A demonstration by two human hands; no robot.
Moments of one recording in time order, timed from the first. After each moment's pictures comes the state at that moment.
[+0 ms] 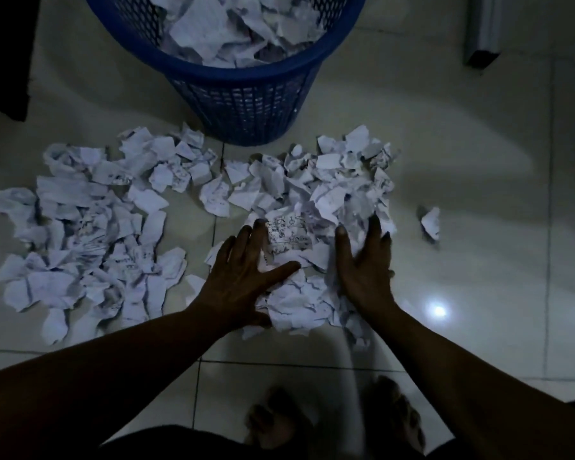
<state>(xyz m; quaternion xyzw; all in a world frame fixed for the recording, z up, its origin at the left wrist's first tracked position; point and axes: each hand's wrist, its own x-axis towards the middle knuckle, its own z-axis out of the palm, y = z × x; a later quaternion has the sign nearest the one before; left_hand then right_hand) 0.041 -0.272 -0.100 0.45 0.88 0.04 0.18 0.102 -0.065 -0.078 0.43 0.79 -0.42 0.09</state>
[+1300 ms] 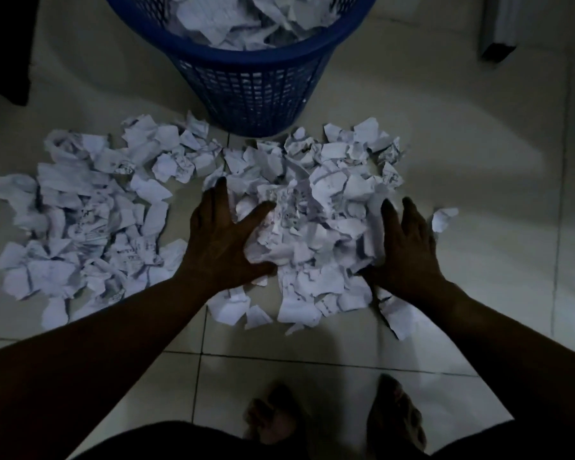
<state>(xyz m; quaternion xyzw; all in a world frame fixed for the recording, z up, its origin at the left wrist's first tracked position) 0.005 -0.274 -0.095 0.25 0.95 0.12 0.17 0.099 -0.001 -0.065 0.17 0.94 -0.15 0.26</state>
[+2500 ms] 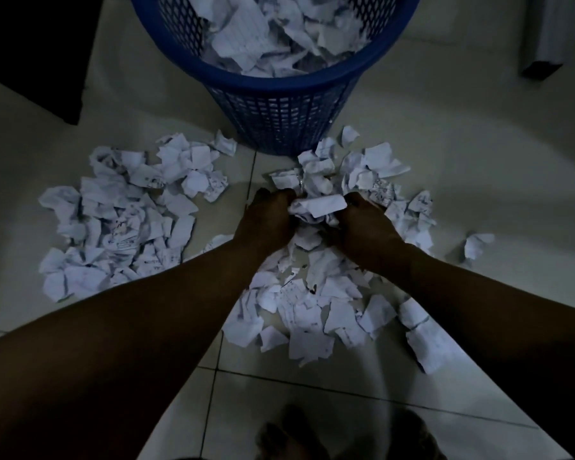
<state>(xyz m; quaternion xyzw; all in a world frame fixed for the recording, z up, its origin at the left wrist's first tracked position) -0.049 -0.216 -0.087 0.14 0.92 0.21 0.28 0.004 -0.054 -0.084 0.01 0.96 -0.20 0.21</state>
